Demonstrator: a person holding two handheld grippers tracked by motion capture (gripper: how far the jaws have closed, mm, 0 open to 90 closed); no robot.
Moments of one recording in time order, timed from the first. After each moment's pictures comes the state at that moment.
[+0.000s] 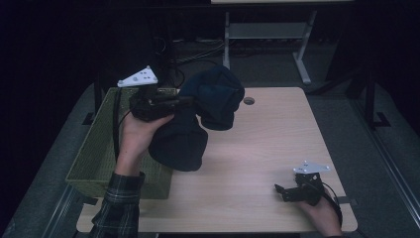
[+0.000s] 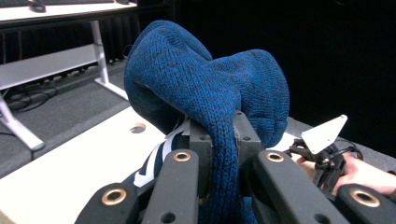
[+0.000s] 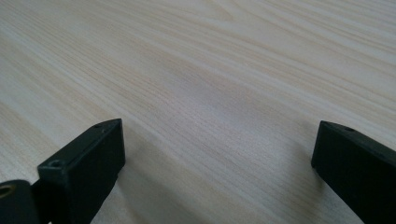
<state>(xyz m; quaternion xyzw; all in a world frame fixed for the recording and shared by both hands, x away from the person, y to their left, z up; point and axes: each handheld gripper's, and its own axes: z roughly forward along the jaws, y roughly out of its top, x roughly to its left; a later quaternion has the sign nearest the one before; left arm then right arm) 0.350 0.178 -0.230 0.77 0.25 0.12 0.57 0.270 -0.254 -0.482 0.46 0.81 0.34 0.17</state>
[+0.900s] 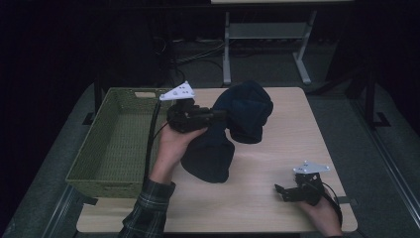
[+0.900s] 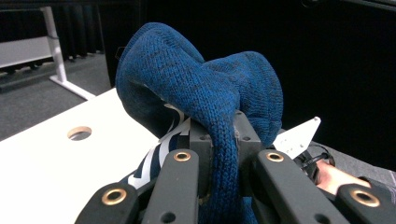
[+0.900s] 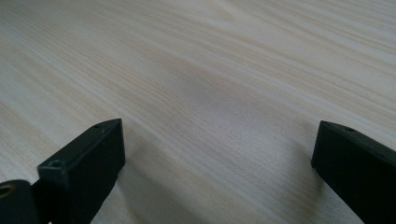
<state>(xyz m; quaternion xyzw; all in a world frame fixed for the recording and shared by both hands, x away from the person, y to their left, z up) 0.352 0.111 -0.273 0.77 0.23 0.06 0.59 0.270 -0.254 -0.482 0.45 0.81 0.34 0.17</state>
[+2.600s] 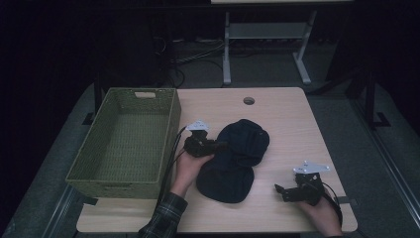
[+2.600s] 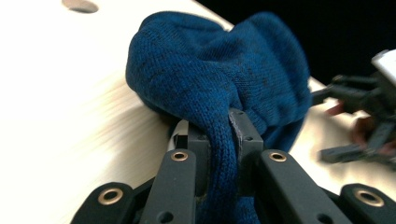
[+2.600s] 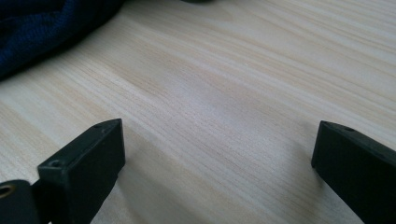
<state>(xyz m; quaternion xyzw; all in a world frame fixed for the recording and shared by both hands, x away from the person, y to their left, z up) 0.380 0.098 -0.426 0.79 0.34 0.02 0.50 0.270 -0.254 -0.483 0.45 0.81 0.34 0.17</state>
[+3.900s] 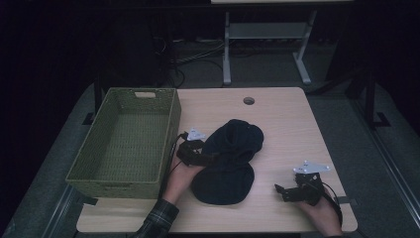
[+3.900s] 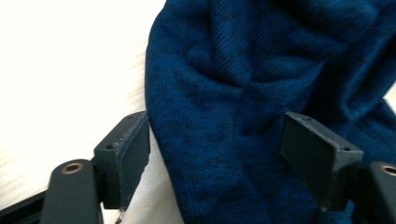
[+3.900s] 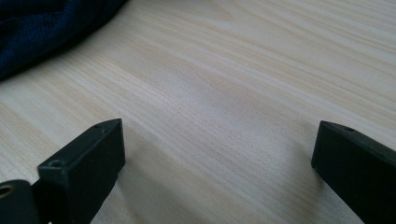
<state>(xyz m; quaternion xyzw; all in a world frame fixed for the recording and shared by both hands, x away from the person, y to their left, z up) 0.362 0.112 -0.436 0.82 0.38 0.12 0.41 0.270 -0.254 -0.483 0.45 0.81 0.34 0.17</state>
